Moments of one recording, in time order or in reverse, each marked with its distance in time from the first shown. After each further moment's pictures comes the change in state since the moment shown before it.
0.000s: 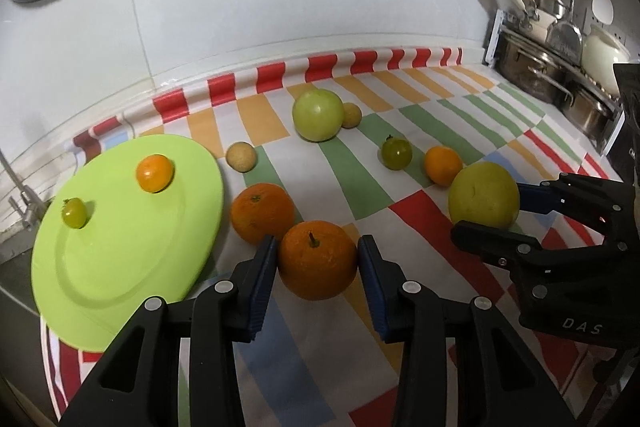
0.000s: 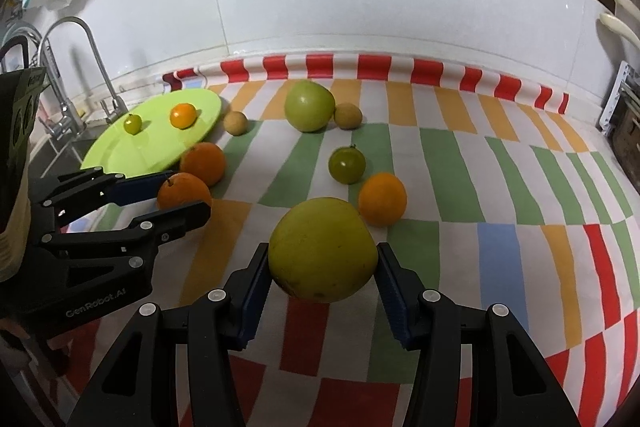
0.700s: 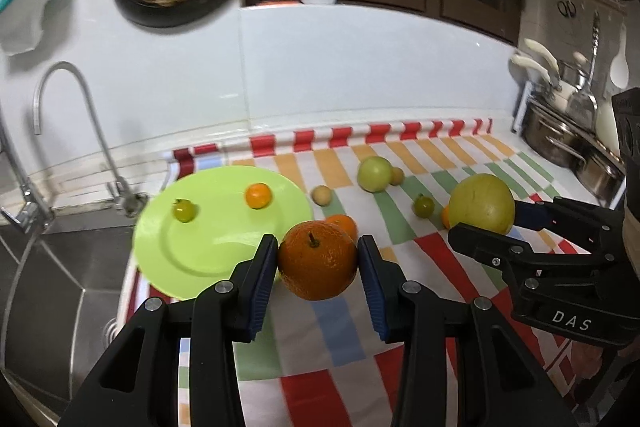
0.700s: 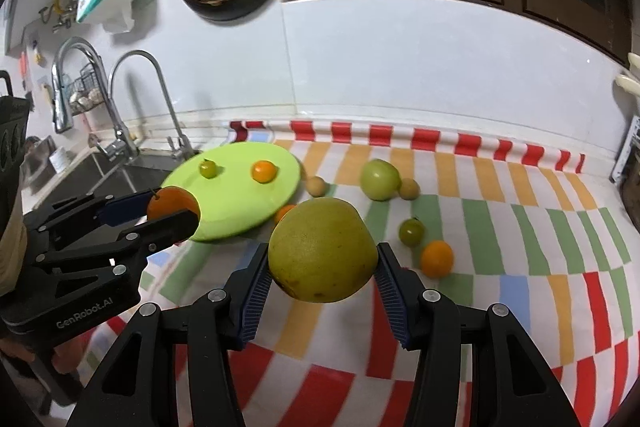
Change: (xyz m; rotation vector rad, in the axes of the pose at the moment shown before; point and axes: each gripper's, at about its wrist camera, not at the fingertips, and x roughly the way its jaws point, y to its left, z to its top) left arm -0.110 0.027 -0.009 -0.144 -0.170 0.152; right arm -0.065 0.051 0.027 -0.063 -0.154 0.114
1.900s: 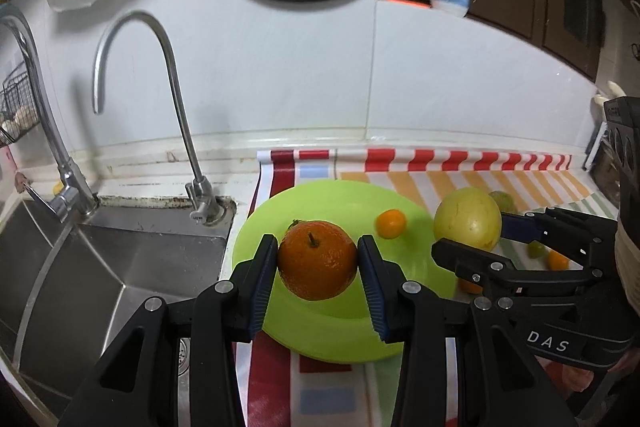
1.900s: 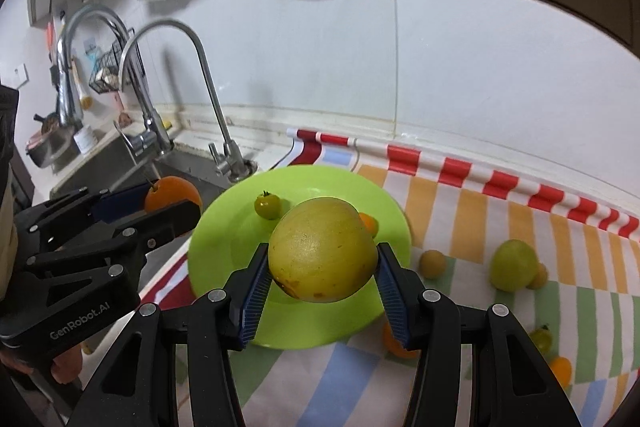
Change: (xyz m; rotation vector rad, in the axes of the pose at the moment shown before) left arm 0.044 0.122 0.023 -0.118 0.013 0.164; right arm 0.119 0.084 0.061 -0.122 0.059 0.141
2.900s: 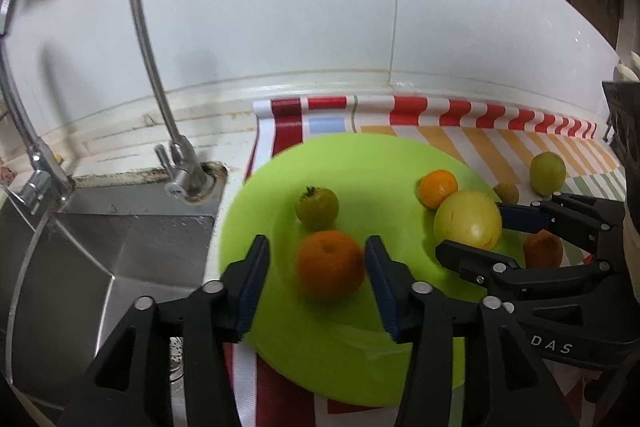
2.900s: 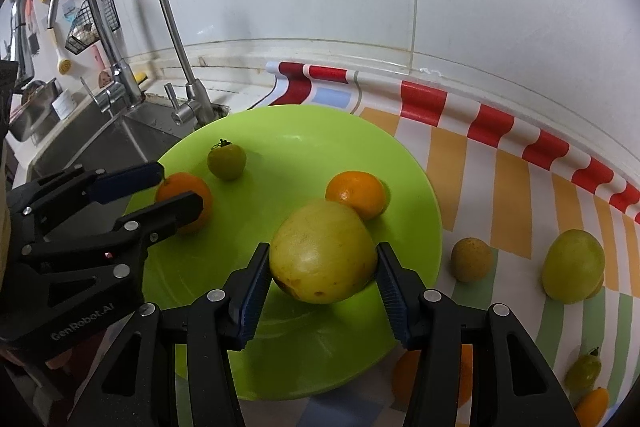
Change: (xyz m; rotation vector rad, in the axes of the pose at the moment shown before) left arm 0.071 0.014 -0.010 0.026 0.111 0.016; right arm 0.081 -0.006 -0.009 -0.015 0.146 -0.003
